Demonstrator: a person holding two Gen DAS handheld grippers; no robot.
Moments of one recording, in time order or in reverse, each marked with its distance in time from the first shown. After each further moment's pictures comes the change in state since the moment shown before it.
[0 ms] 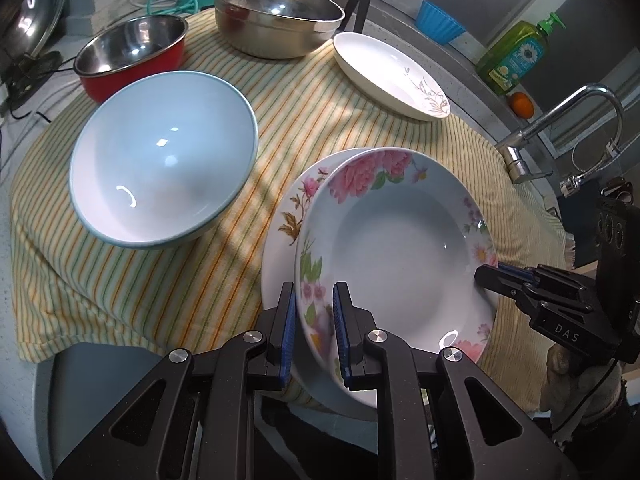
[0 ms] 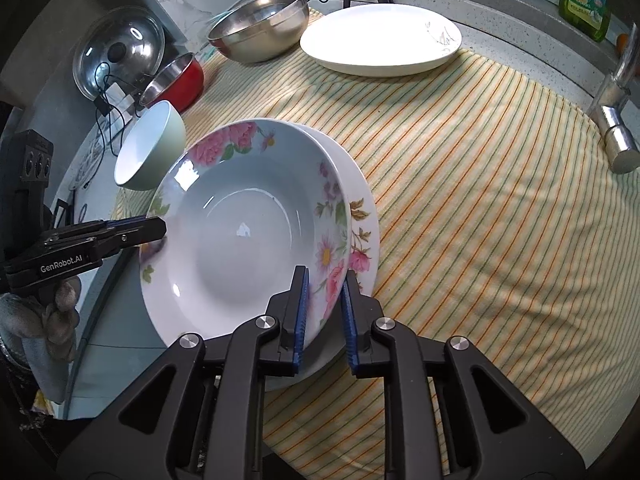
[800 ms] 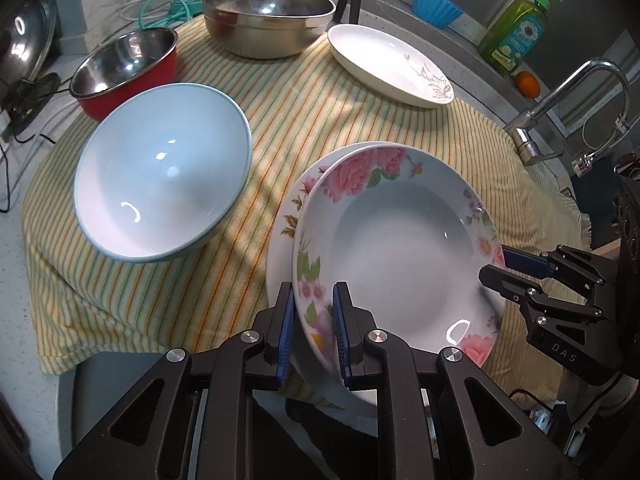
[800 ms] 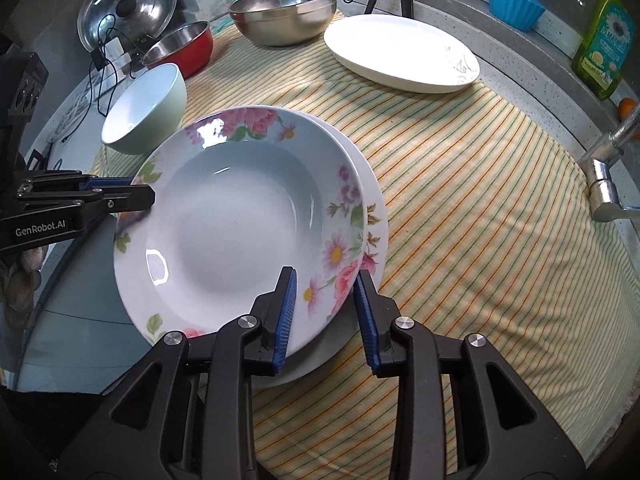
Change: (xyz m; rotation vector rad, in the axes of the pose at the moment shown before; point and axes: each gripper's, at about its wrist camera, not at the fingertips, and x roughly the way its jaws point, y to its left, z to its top) left arm 0.002 -0.010 0.004 0.064 0.030 0.073; right arm 0.004 0.025 -0.002 -0.157 0.011 -0.140
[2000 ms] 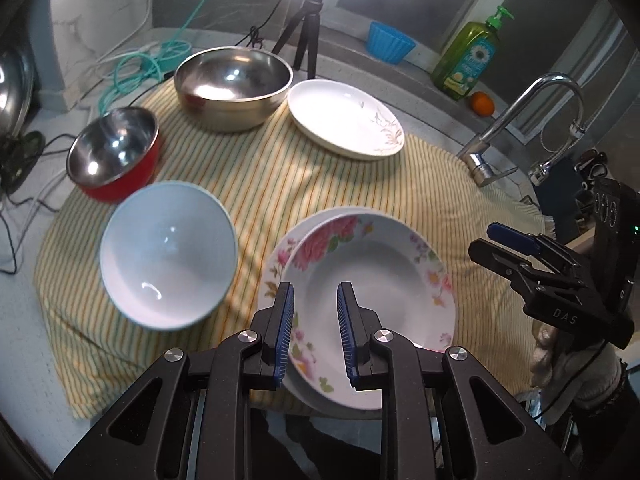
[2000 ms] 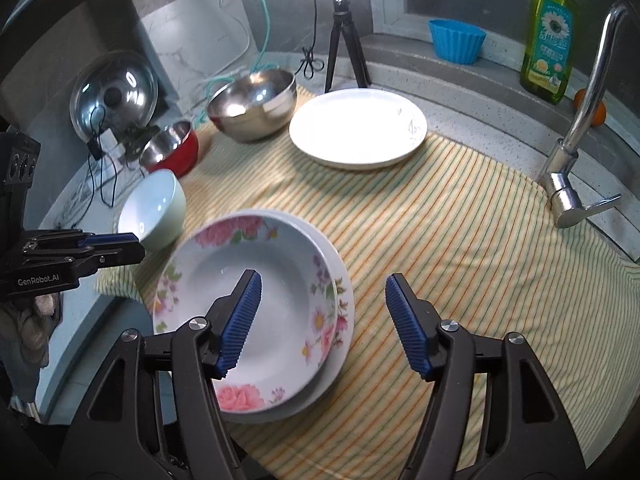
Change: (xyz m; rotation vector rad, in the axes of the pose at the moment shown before) left arm -0.053 -0.004 0.034 0.105 -0.097 -0.107; right arm -0.056 -0.025 0.016 0.223 -0.259 0.013
